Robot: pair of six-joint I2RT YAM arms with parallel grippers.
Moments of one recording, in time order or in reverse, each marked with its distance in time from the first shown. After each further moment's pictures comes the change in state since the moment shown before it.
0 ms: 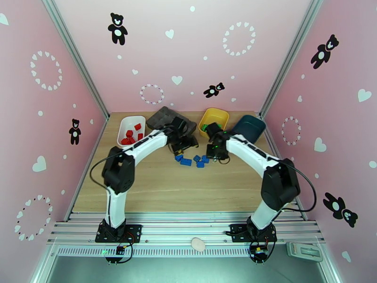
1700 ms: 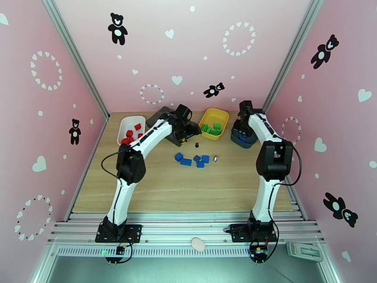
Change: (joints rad) left arm 0.056 0.073 0.275 -0.238 -0.134 0.053; right arm -0.367 0.344 0.447 0.024 -0.022 -0.112
